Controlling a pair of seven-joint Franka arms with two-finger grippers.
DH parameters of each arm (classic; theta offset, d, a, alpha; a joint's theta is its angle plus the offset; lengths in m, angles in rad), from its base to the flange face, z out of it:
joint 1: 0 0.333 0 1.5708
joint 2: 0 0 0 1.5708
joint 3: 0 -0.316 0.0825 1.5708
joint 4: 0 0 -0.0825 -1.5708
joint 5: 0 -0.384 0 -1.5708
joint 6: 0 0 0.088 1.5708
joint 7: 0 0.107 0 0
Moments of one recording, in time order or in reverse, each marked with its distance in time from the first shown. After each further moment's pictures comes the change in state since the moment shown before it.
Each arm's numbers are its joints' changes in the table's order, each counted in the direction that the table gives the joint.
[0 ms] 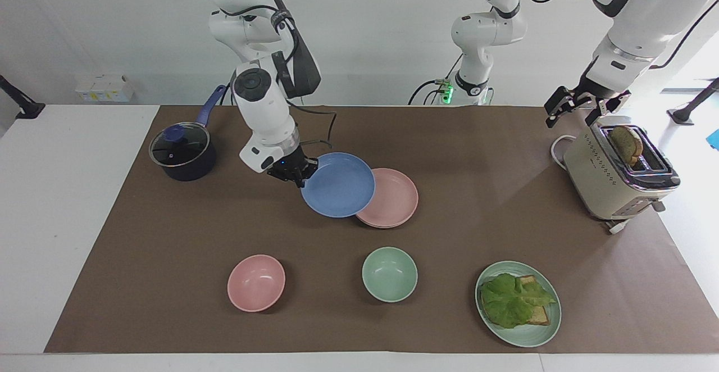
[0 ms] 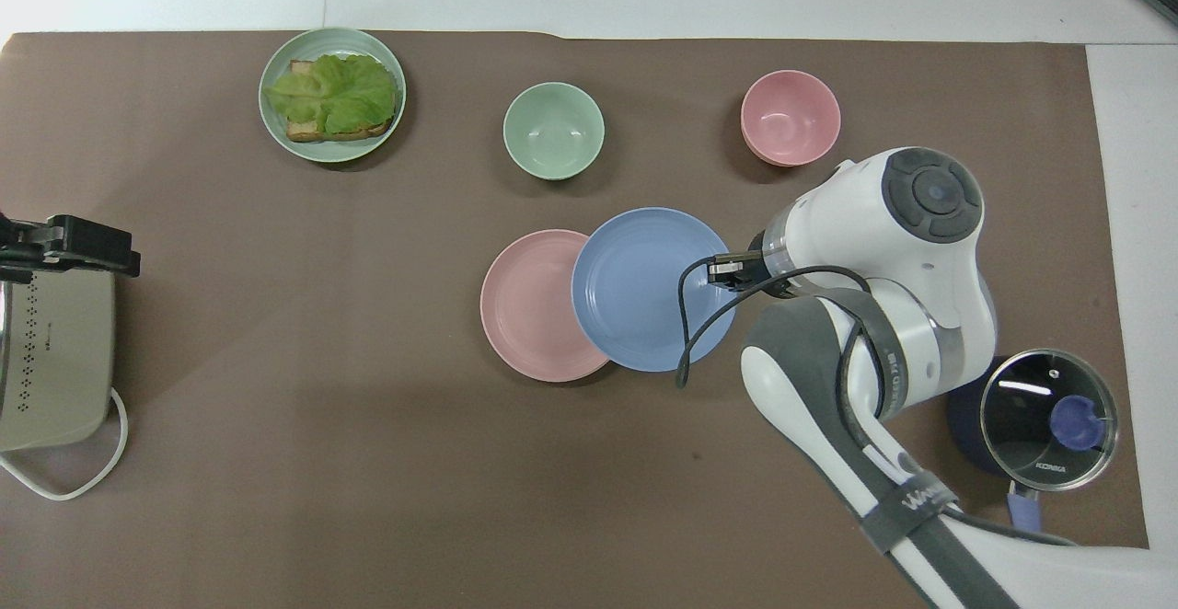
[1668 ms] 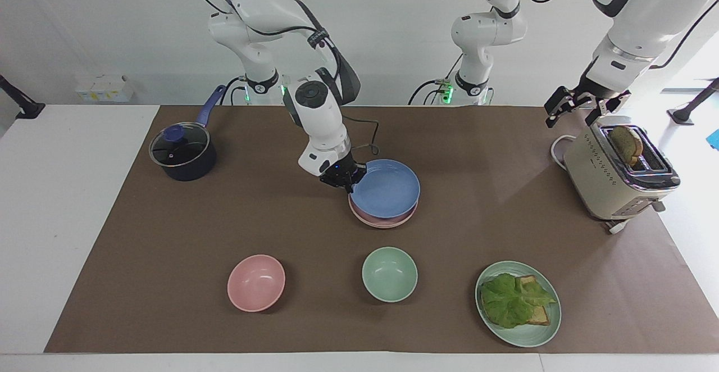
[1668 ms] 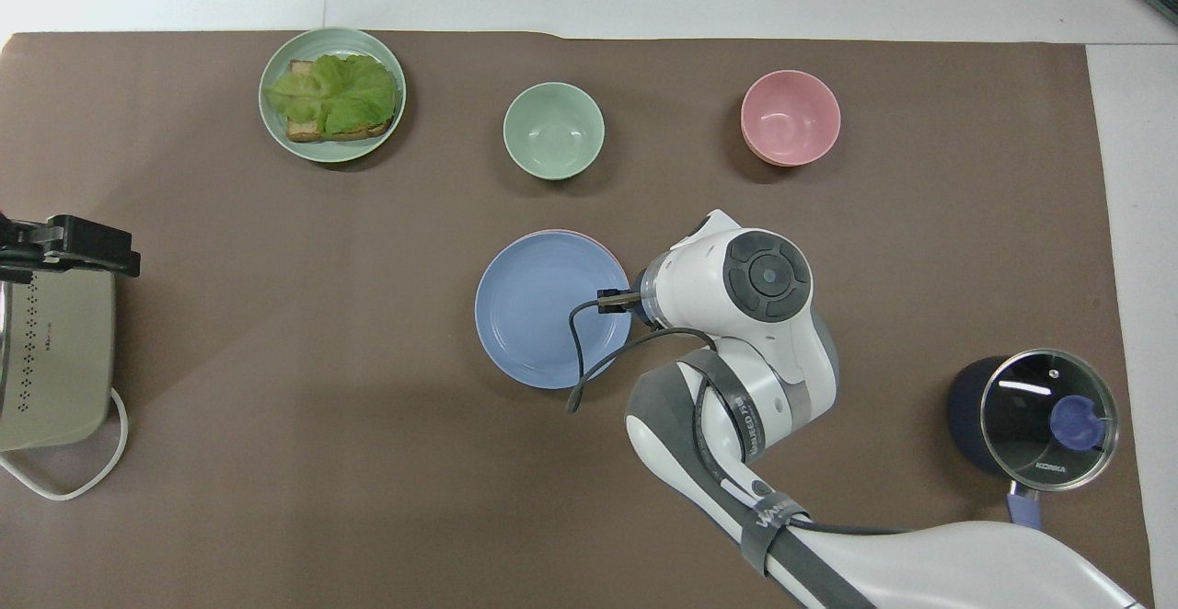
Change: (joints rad) left arm 0.000 0.000 0.000 0.000 0.000 0.000 0.000; right arm 0.139 -0.117 -0.026 0.064 0.000 0.293 0.086
